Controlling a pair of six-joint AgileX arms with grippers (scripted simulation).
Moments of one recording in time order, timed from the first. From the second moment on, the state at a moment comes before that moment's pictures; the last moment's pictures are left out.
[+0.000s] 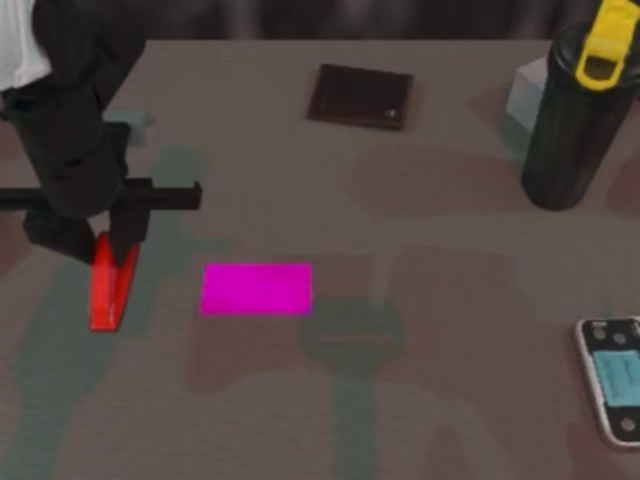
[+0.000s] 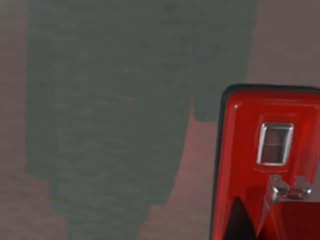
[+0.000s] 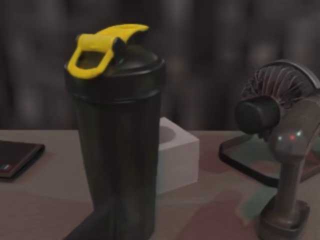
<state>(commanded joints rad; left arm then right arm) -0.28 1.83 1.41 -1.16 0.00 -0.27 0.00 0.00 0.00 0.00 0.00 0.00</state>
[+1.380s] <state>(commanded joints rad) -0.52 2.13 1.87 -1.34 -0.02 0.78 0.00 0.00 0.00 0.00 0.00 0.00</state>
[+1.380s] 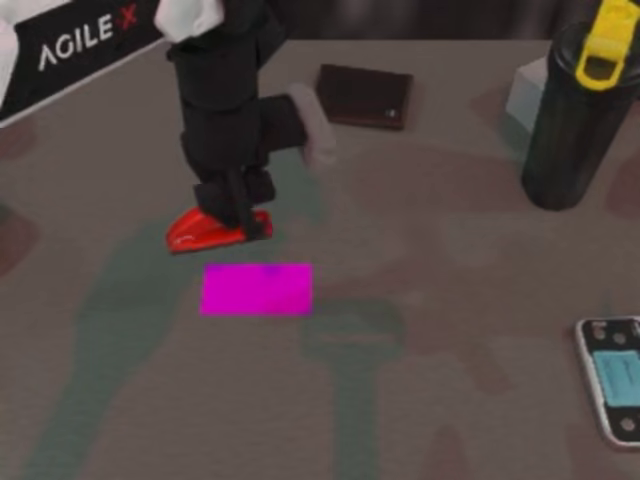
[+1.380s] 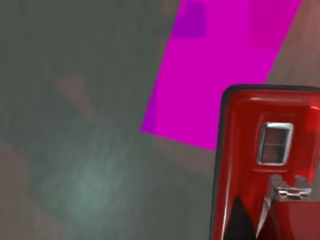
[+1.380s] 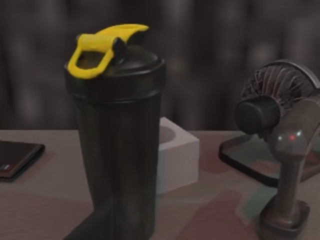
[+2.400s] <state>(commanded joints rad) -0.55 2.19 1.77 -1.14 -0.02 0.99 0.00 0.00 0.00 0.00 0.00 0.00</state>
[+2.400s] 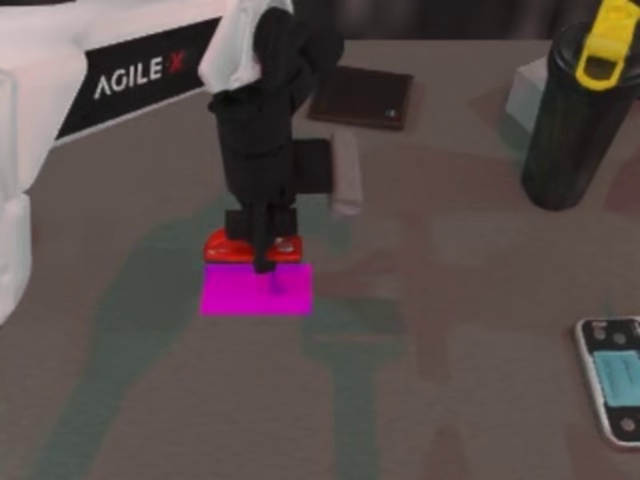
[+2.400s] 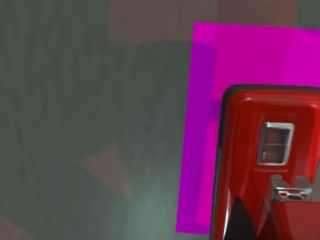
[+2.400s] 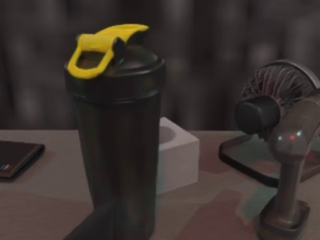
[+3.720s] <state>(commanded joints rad) -0.55 2.22 1.64 -0.98 -0.02 1.00 0.00 0.00 0.00 0.00 0.00 0.00</state>
